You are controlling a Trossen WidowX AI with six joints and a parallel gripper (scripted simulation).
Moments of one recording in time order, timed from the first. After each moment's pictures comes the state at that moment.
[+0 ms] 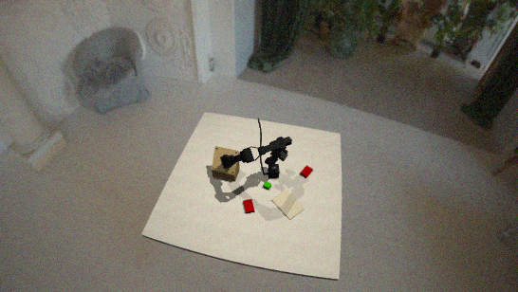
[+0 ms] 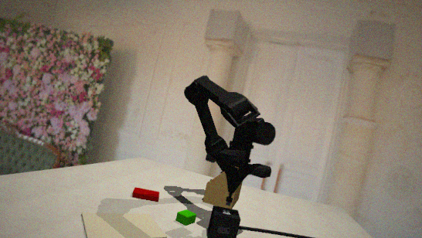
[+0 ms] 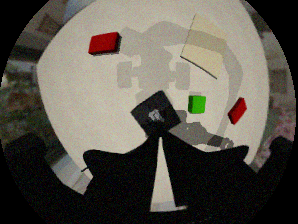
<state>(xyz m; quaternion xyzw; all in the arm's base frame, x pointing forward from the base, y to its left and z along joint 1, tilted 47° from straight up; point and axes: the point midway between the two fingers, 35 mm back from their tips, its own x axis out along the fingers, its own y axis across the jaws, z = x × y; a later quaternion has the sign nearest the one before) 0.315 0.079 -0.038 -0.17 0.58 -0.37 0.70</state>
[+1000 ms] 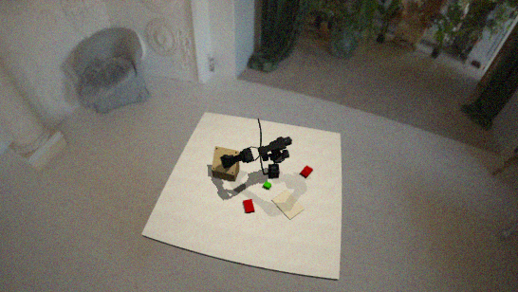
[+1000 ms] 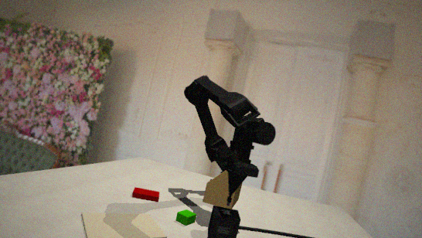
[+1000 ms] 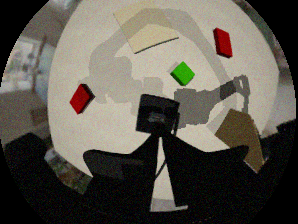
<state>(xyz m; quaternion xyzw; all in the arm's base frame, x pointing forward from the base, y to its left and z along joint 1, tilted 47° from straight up) 0.315 0.079 -0.038 0.11 0.40 -0.57 0.71</state>
